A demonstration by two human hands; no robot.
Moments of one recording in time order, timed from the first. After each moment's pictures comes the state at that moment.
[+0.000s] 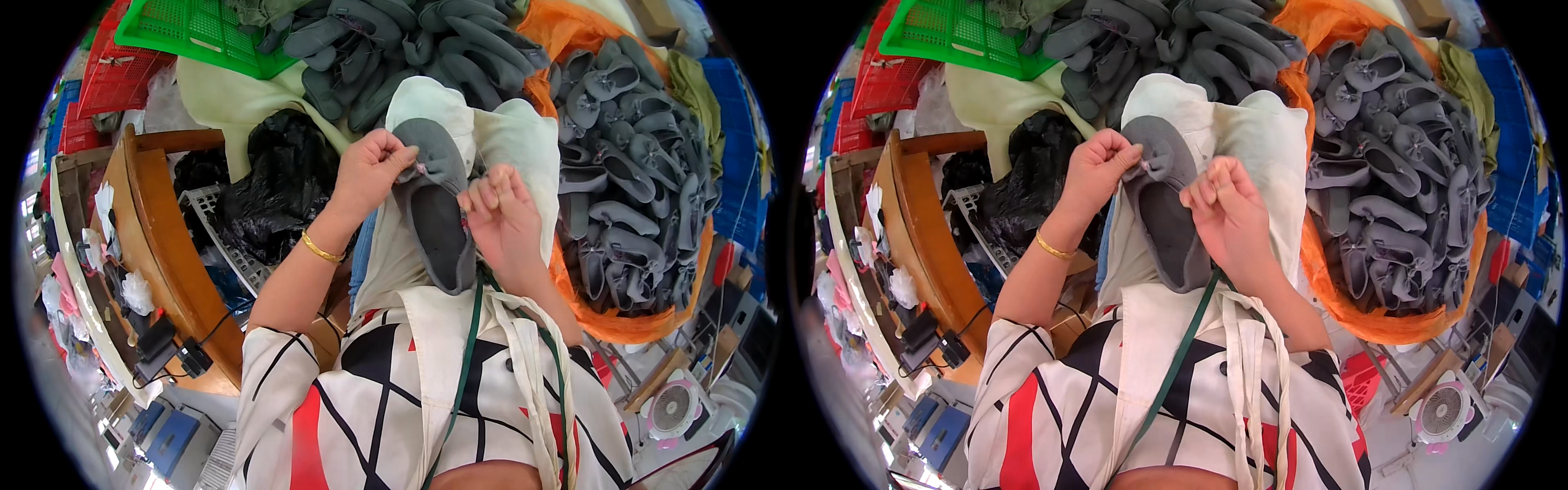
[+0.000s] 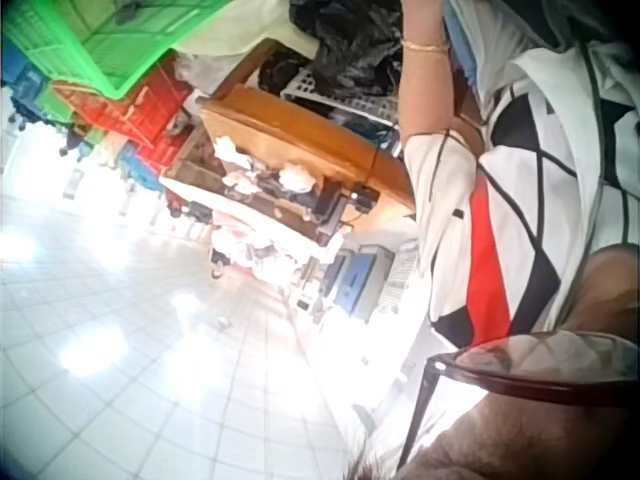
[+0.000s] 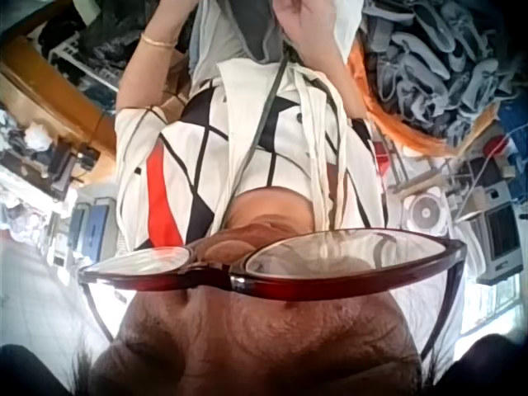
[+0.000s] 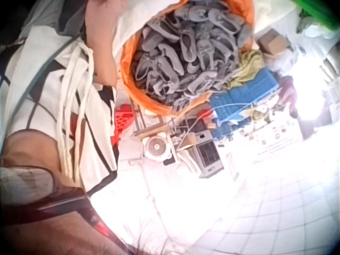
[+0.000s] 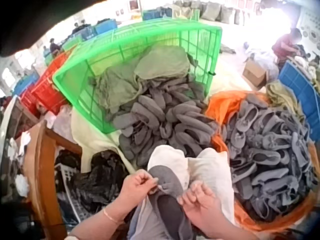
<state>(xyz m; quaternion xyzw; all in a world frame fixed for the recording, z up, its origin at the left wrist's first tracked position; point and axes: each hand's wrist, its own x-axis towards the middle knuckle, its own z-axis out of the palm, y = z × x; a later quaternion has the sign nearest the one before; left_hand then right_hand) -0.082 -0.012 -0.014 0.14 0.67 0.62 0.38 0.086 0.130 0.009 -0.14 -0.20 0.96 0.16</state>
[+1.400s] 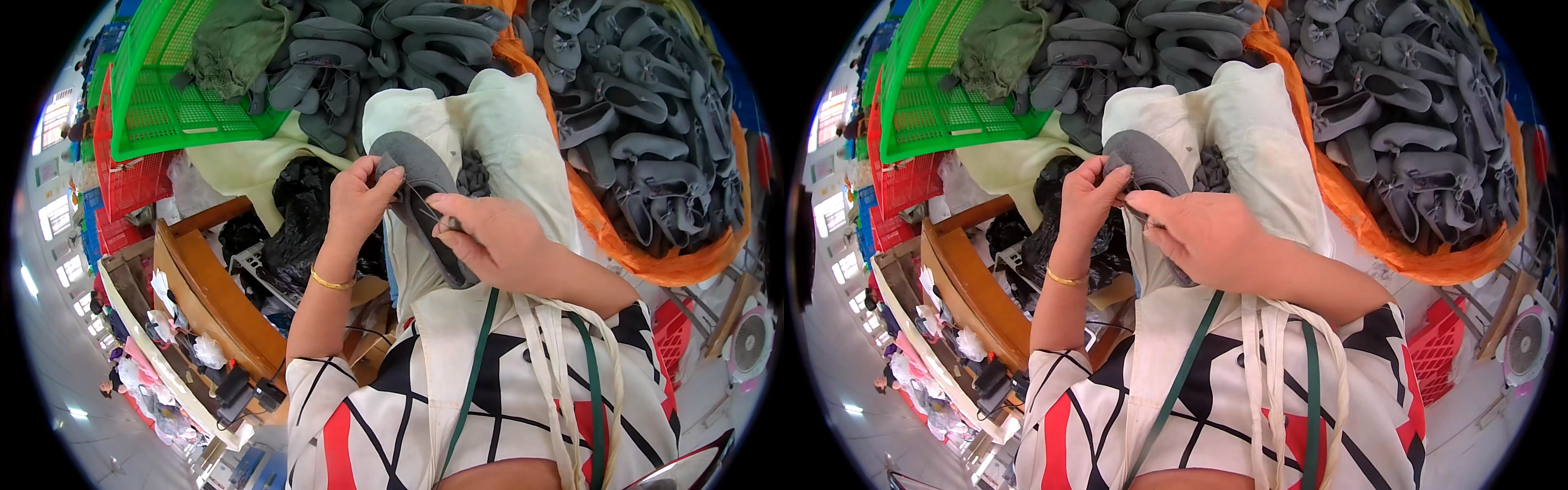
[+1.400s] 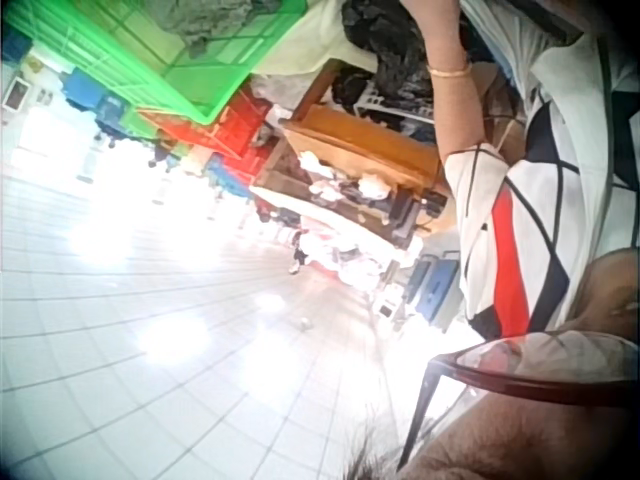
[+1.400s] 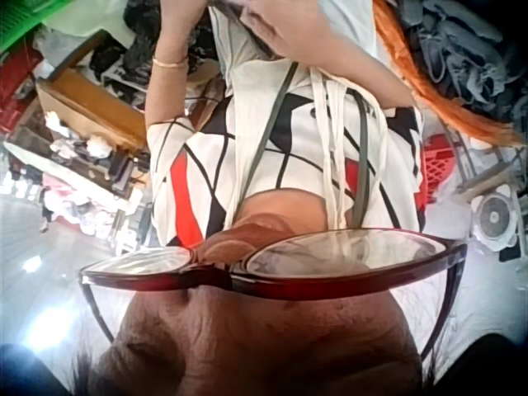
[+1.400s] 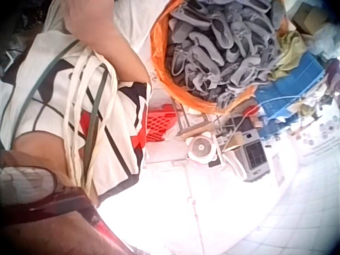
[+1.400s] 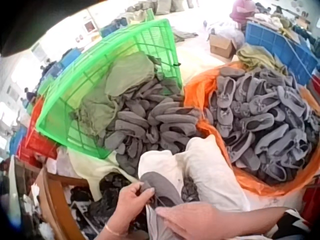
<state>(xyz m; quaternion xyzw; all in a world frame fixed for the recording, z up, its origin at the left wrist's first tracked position) -0.079 0.005 0.025 0.19 0.77 0.47 0.40 0.107 0.125 0.062 -0.05 -0.82 0.48 0.30</state>
